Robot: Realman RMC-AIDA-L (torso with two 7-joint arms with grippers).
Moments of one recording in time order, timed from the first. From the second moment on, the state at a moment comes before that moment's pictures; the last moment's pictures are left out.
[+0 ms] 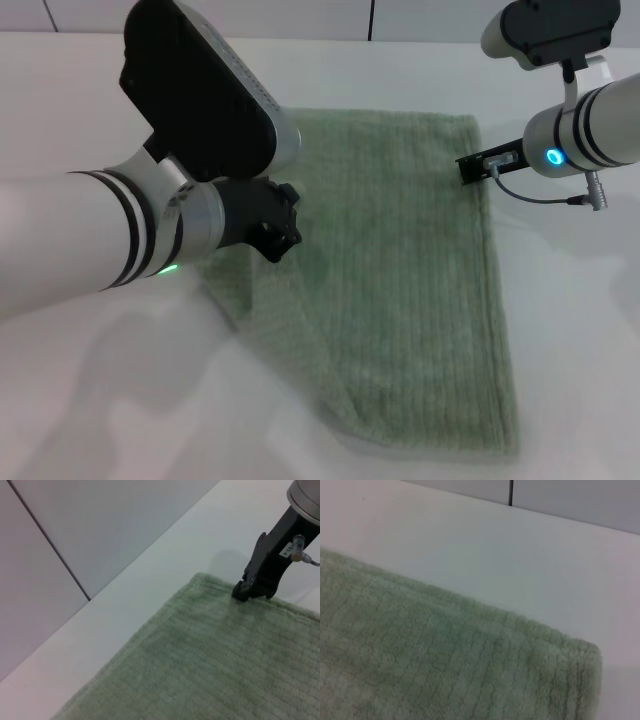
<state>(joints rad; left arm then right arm) -0.12 -2.06 -1.13 -1.89 2.89 -1.00 0.37 0.75 2.07 1.55 0.83 -2.67 0.80 -0.11</state>
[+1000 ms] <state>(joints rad) -0.08 -2.06 -1.22 -2.01 2.89 -1.30 0.25 0.76 2.07 1.55 0.83 -2.67 0.80 -0.11</state>
